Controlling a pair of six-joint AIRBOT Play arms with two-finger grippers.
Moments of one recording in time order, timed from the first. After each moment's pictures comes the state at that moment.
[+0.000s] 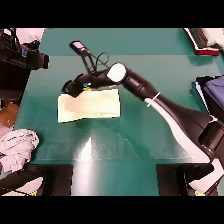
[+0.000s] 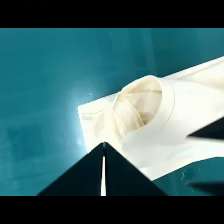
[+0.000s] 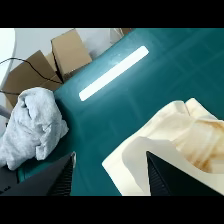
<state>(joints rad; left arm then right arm) -0.24 -1.20 1.68 1.64 -1.41 -1.56 0.72 -1.79 1.86 -0.69 0.85 1.15</state>
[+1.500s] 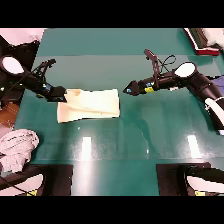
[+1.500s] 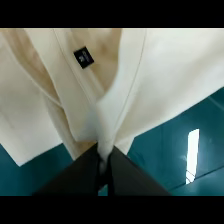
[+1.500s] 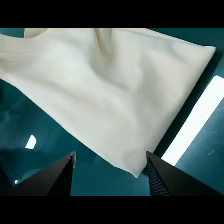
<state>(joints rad) -0.04 -1.27 1.25 1.18 -1.43 -1.43 0.27 -1.39 1.22 -0.68 1.05 1.15</state>
